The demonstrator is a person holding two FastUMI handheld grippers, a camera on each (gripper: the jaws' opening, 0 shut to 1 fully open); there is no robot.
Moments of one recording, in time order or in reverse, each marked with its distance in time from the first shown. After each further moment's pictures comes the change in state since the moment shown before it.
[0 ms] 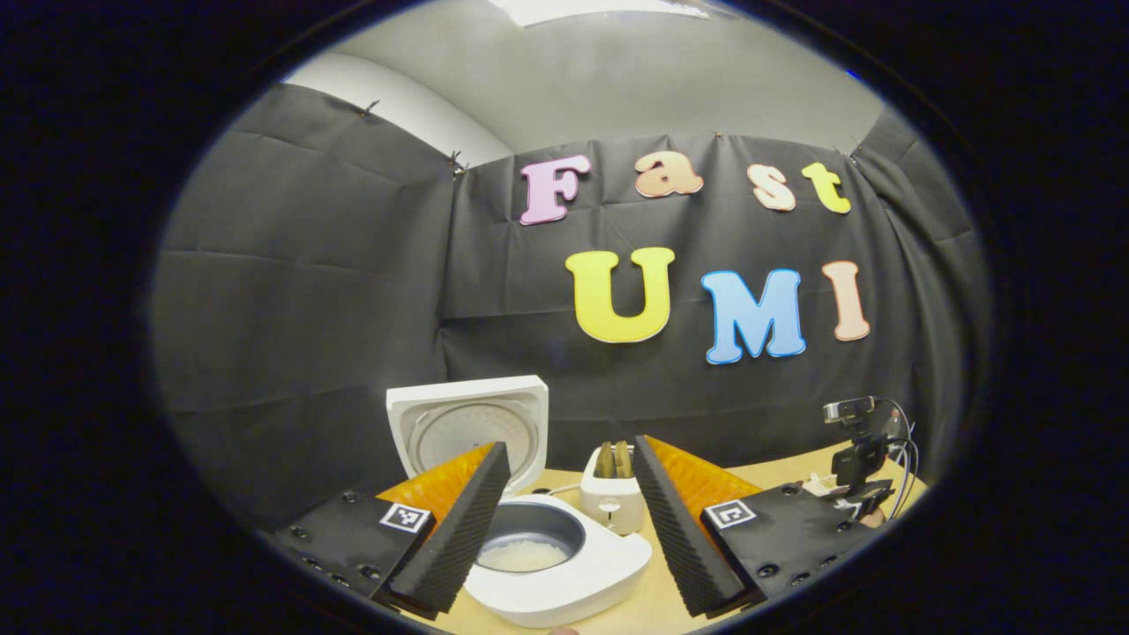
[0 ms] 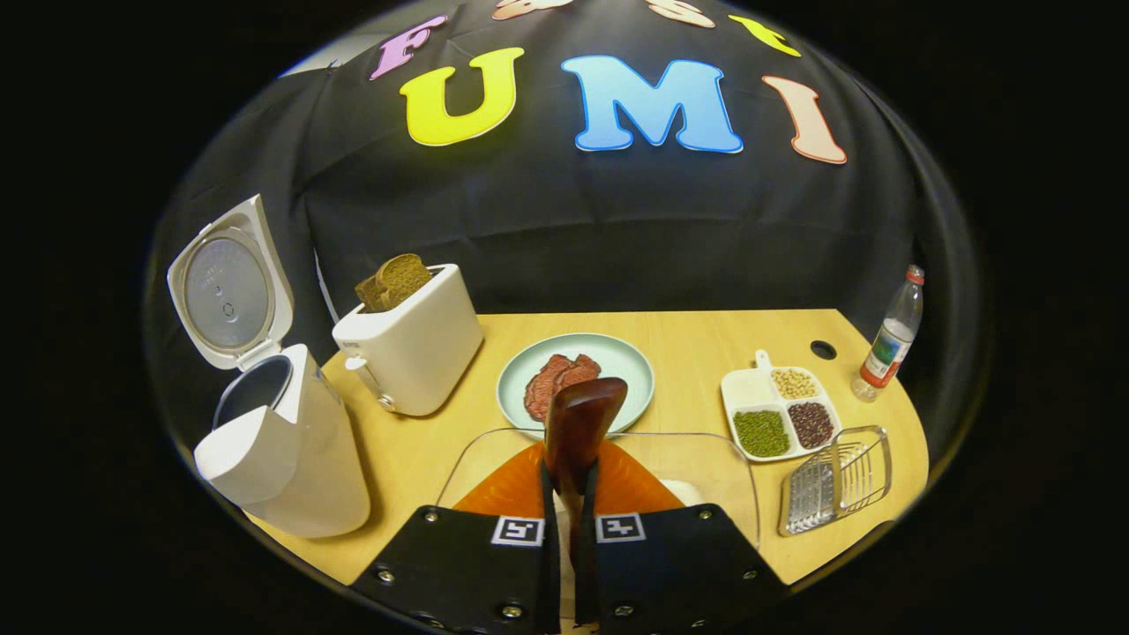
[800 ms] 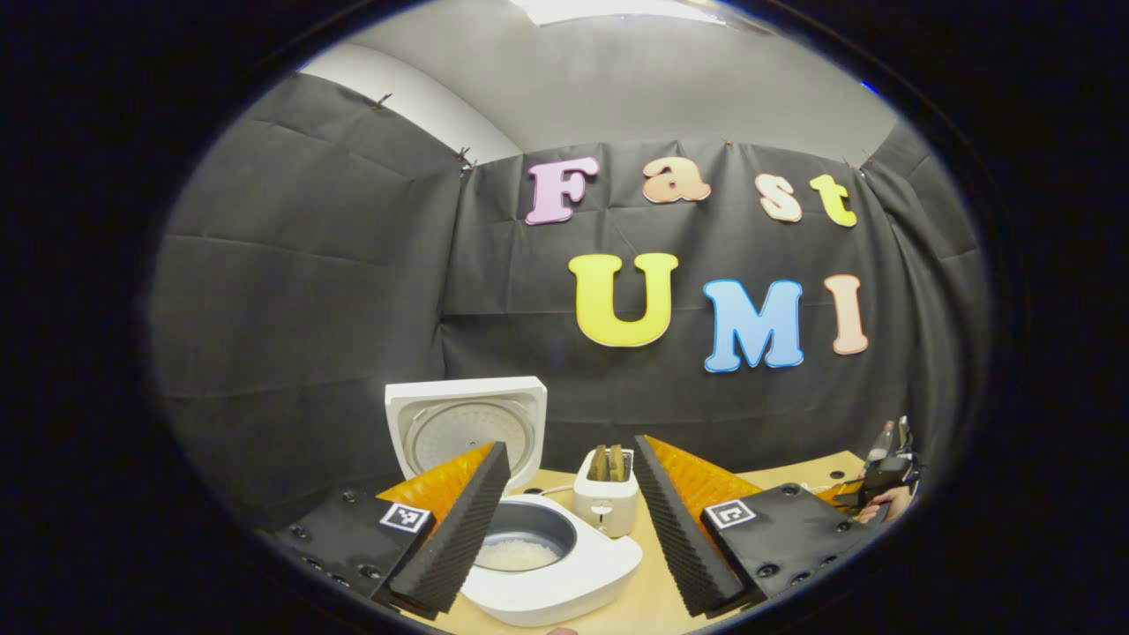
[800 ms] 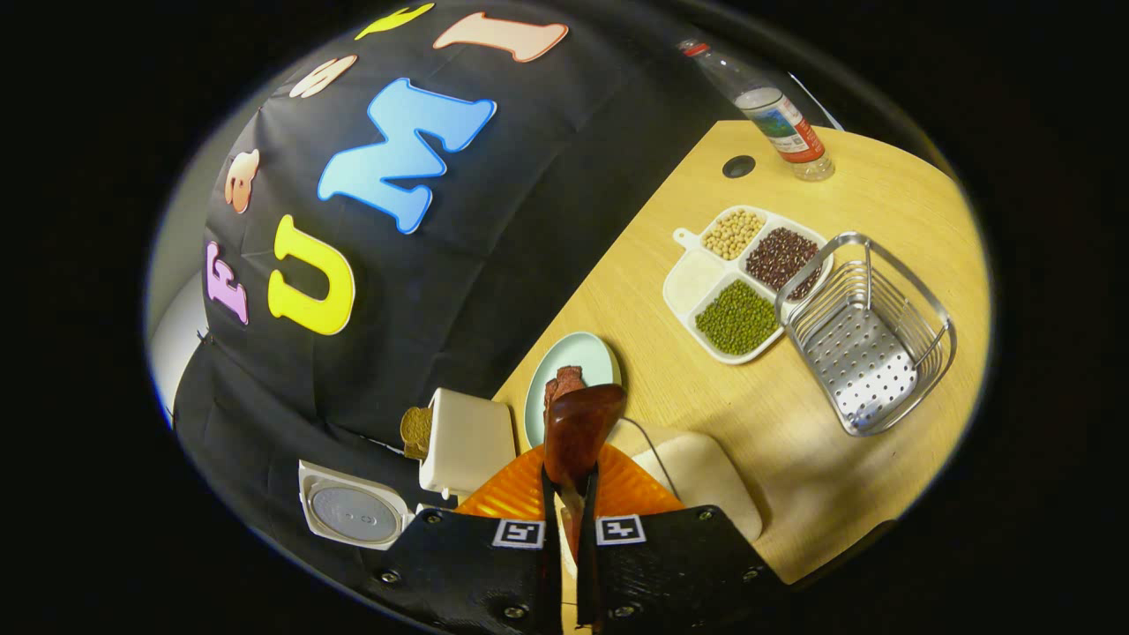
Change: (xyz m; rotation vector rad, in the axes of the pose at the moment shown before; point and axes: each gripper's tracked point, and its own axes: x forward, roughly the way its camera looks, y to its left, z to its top) left arm 0.001 0.003 0.006 -0.042 -0.006 0.001; right arm -0.026 -0.096 0.025 0.872 -0.008 0.172
